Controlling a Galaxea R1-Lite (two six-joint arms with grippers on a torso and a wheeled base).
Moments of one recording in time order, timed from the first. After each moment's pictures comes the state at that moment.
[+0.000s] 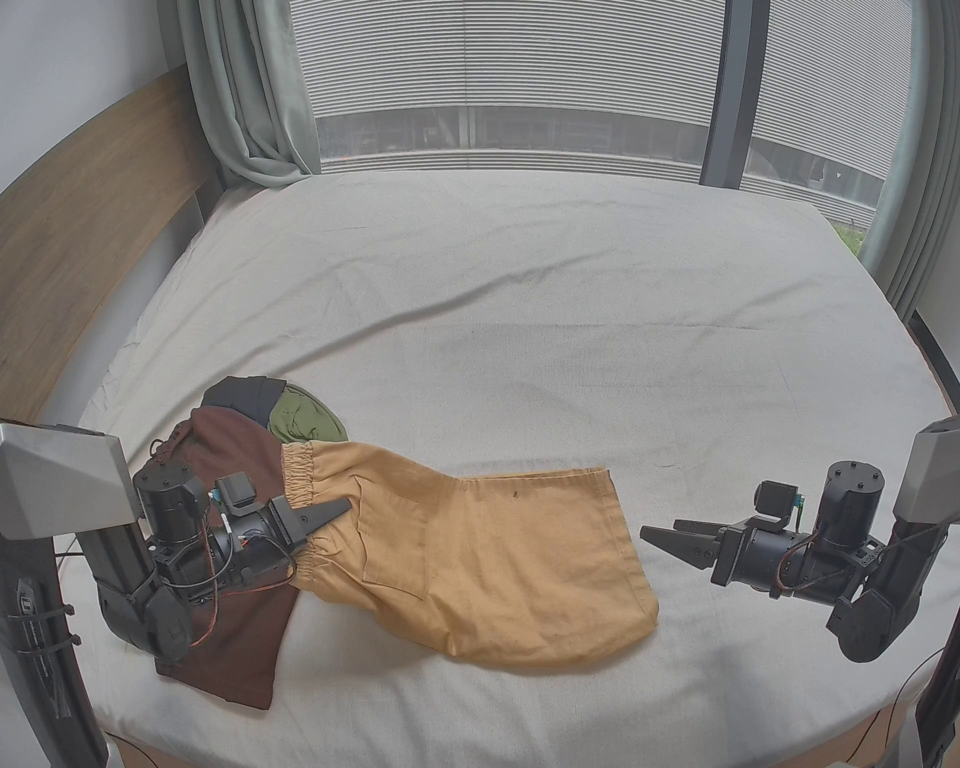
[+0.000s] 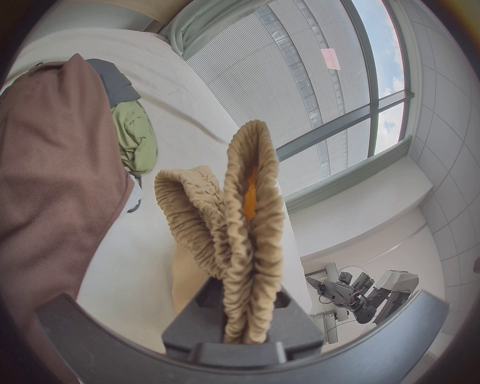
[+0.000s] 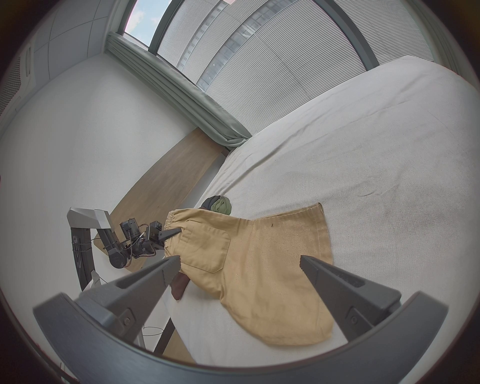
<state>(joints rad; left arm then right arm) -0.16 2.20 -0.43 -1.55 -0.60 -0.77 0.27 2.06 -0.26 -1.54 0.55 0.44</state>
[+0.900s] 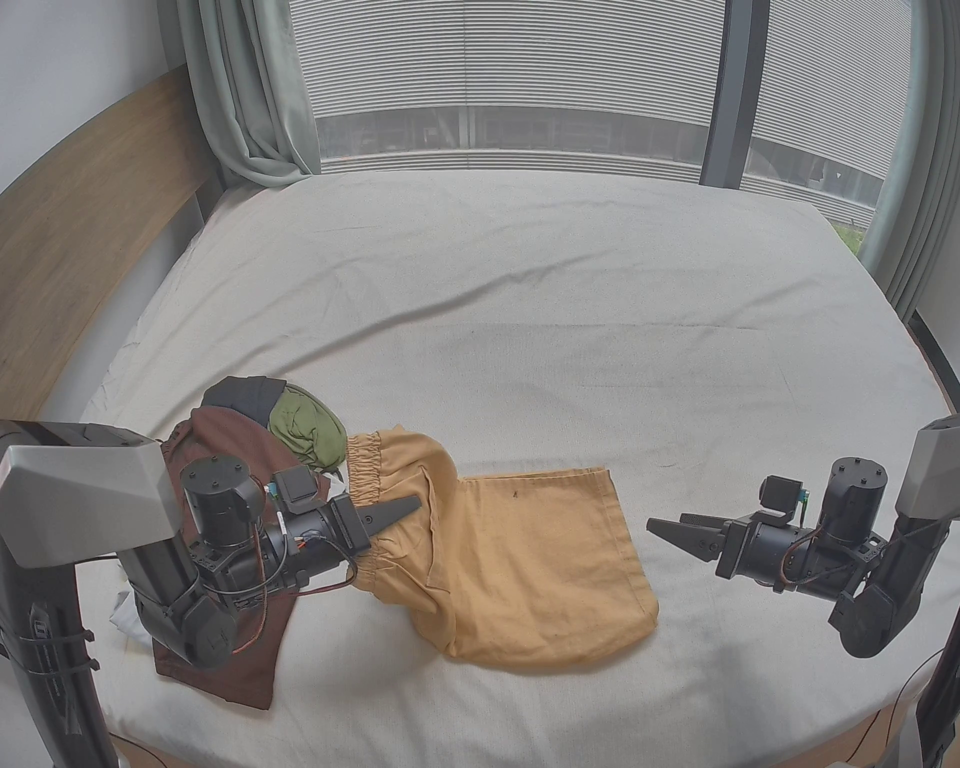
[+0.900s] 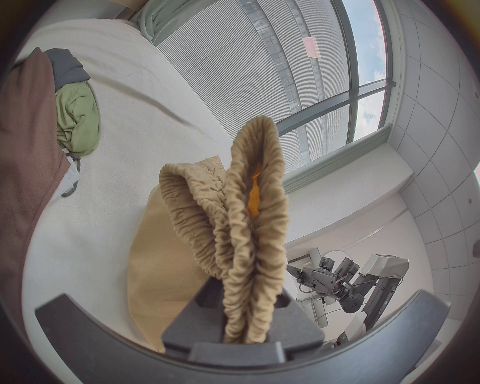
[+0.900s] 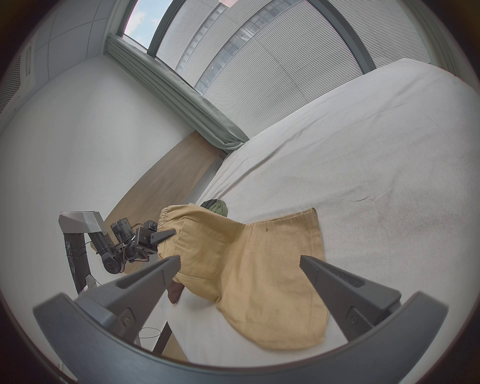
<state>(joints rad) -0.34 2.21 -0.52 -1.54 -0.57 -0.80 0.24 2.07 -0.28 -1.54 0.55 0.44</state>
